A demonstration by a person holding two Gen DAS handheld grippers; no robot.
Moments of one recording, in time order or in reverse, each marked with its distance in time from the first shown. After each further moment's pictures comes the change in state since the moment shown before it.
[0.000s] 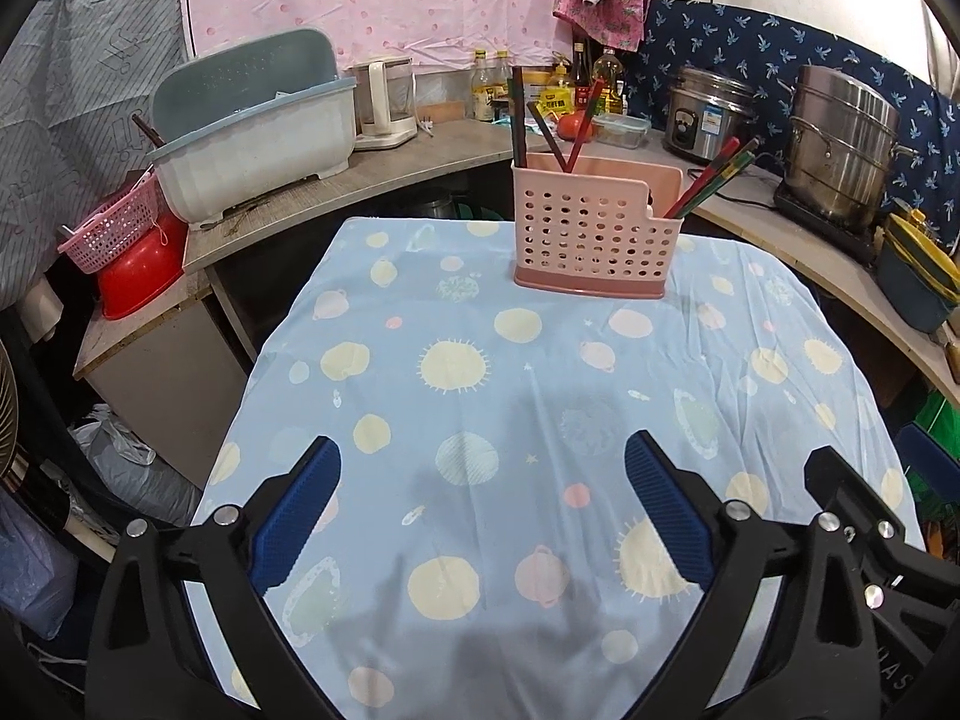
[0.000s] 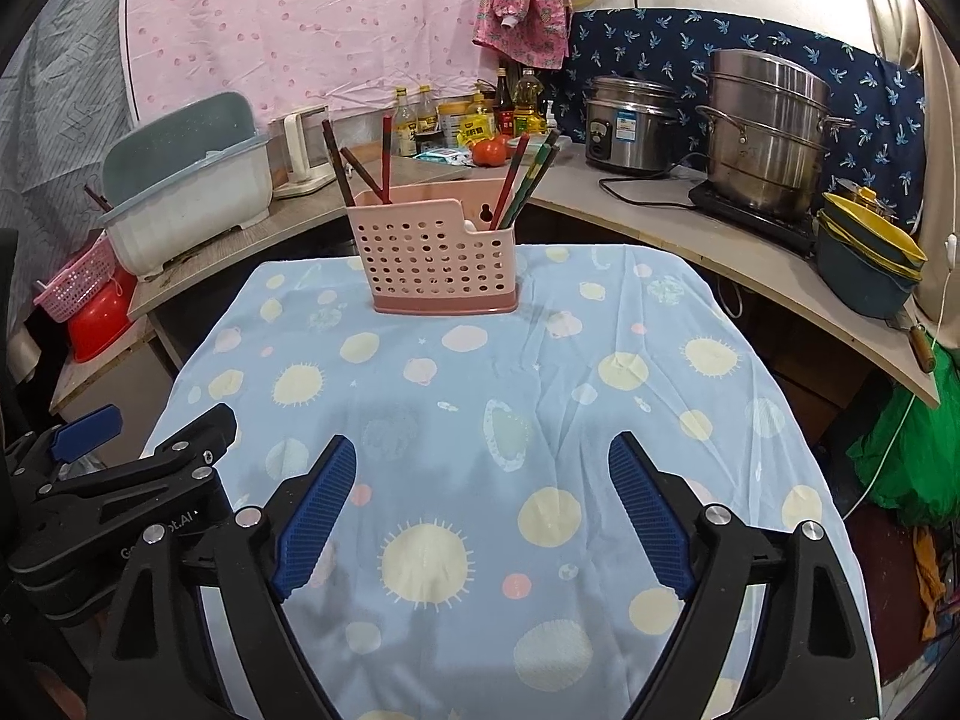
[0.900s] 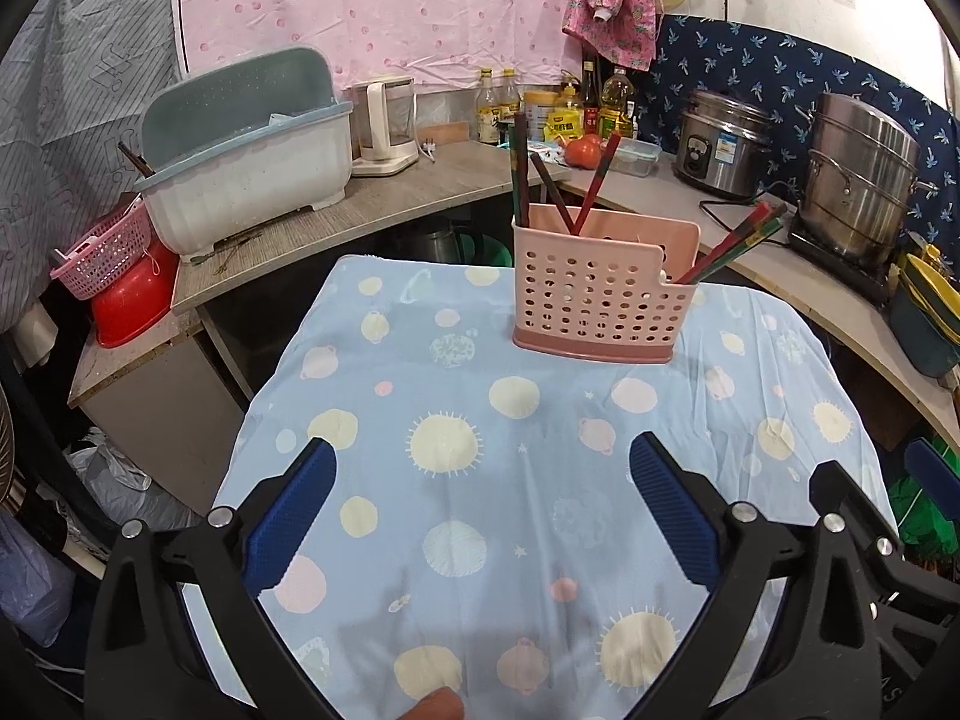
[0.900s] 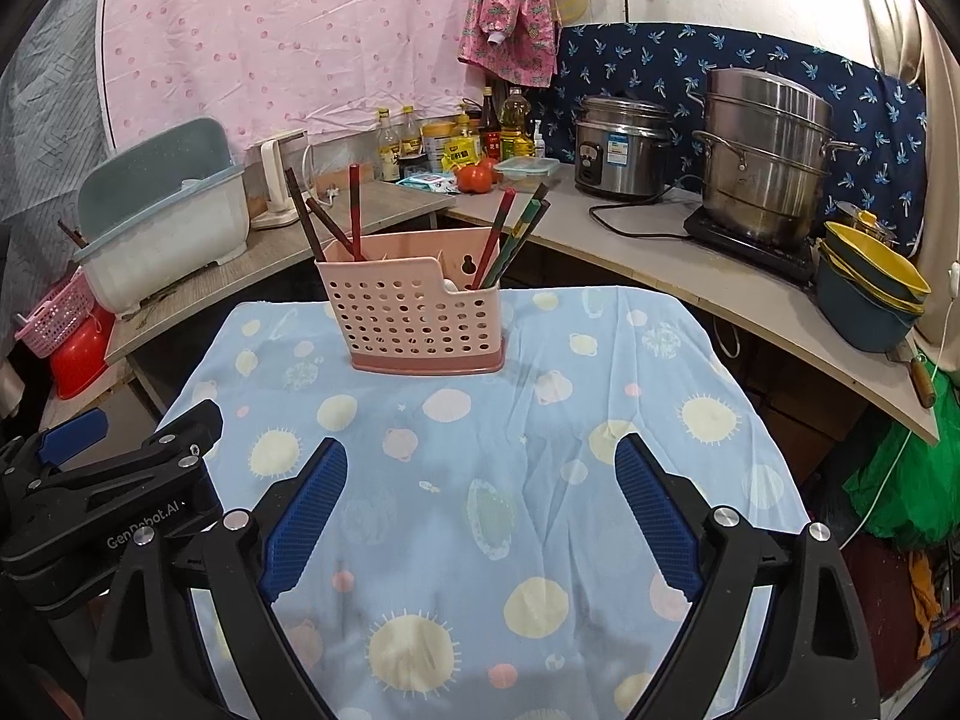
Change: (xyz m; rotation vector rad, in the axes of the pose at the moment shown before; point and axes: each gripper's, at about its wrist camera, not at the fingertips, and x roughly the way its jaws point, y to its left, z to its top) left arm 0.025 -0.006 0.058 -0.015 -0.027 0.012; right arm 0.028 -0.004 0.052 0.012 -0.030 -0.023
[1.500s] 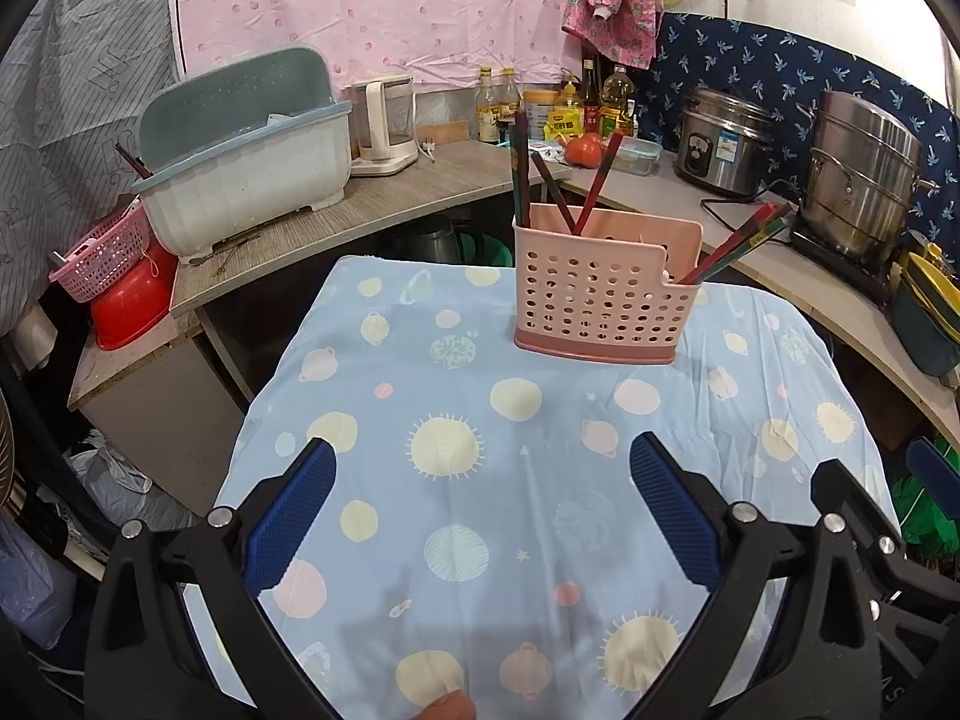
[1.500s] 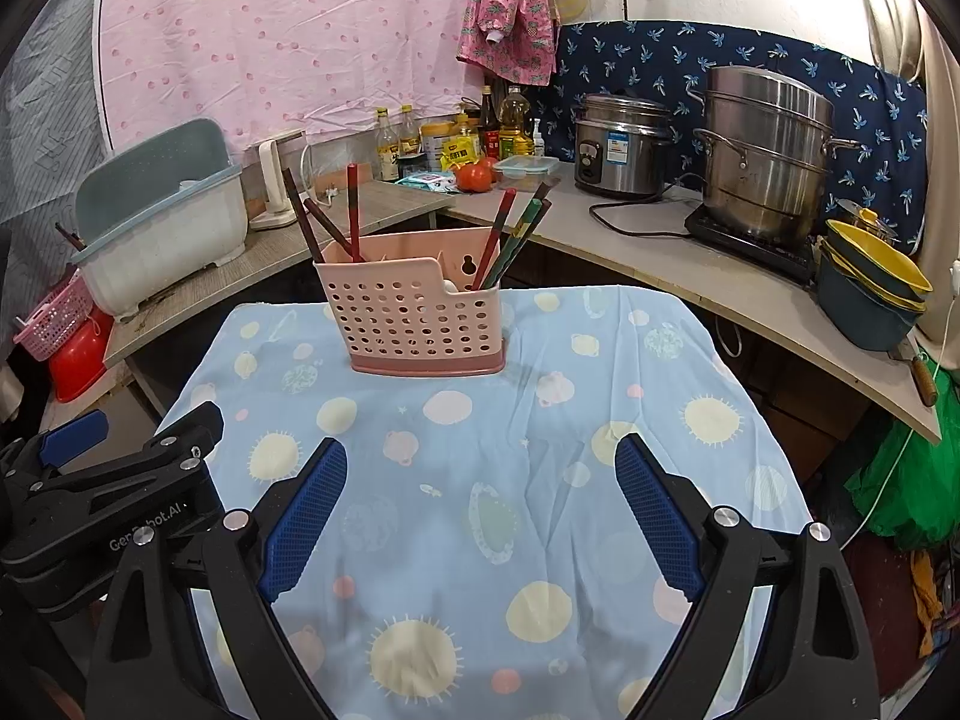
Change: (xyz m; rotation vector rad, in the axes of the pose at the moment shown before) left arm 0.005 0.001 0.006 0.006 0.000 0.000; right arm 0.004 0.001 0.003 0.003 0.002 -0.001
